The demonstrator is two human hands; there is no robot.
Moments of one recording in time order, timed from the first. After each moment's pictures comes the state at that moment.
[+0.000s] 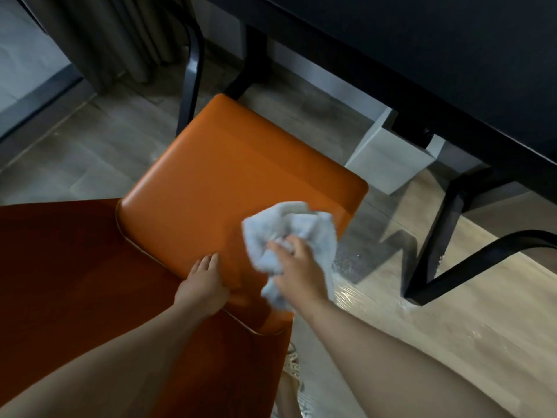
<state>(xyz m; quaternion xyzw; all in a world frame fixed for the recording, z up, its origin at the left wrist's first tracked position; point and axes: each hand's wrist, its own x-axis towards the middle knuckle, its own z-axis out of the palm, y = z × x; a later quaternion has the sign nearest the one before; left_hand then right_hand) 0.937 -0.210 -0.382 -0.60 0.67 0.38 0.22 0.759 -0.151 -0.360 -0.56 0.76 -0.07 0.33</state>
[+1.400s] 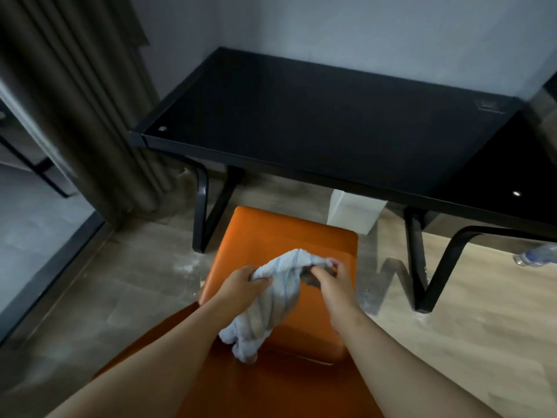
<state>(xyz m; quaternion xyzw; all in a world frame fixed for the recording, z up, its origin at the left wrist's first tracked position) 1.019 -0.314 -0.159 -0.45 0.71 0.53 0.03 0.885 -0.195 -0.157 -0.05 0.73 -0.56 0.39</state>
